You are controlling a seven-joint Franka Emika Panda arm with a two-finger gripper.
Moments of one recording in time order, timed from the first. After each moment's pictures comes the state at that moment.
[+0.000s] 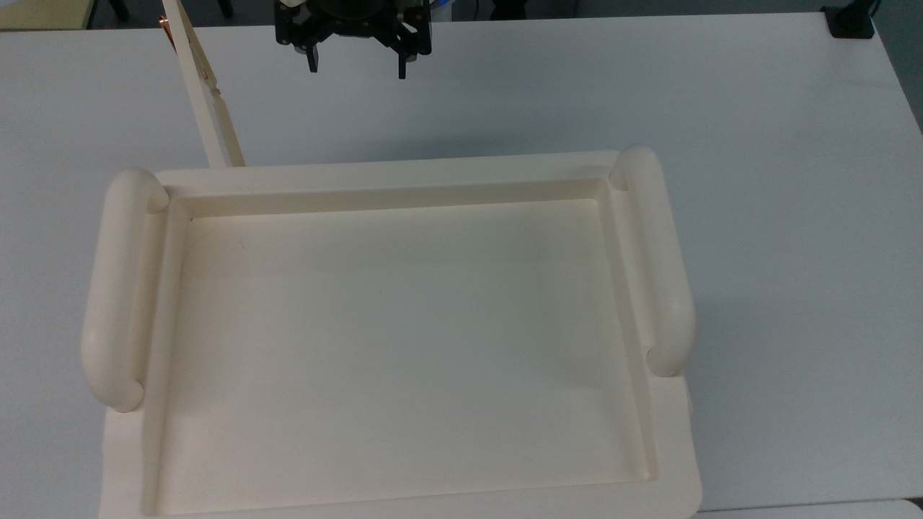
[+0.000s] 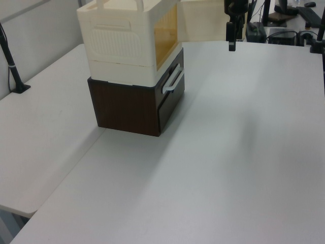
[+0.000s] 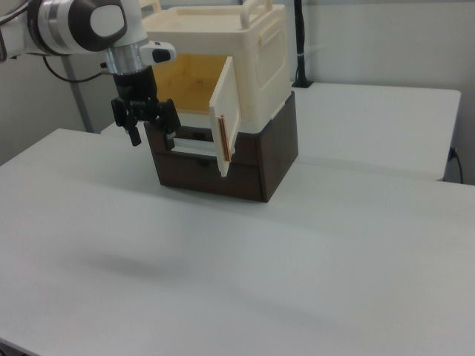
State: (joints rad) arm 0.09 0.11 -0.05 -1.53 -0.08 1.60 0.03
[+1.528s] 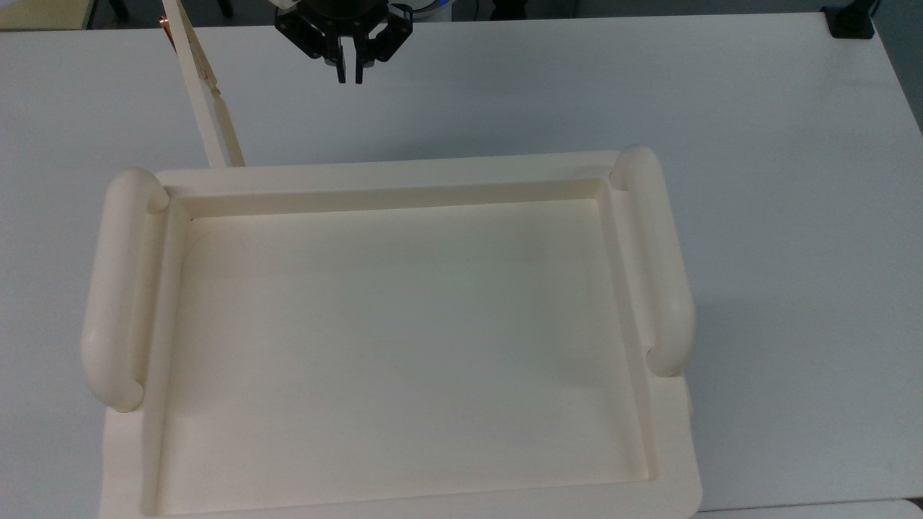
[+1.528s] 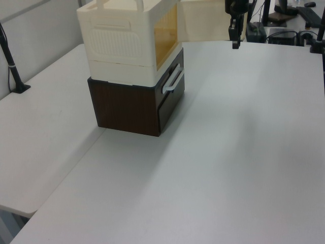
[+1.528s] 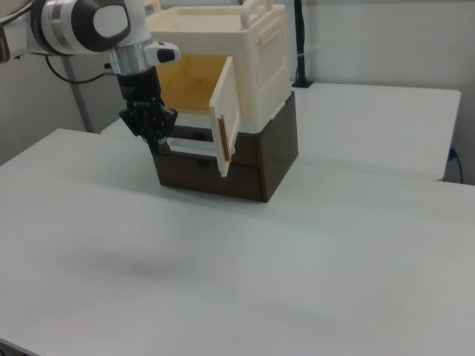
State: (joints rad) arm 0.08 0.11 -0.05 -1.53 -0.08 1.60 -0.03
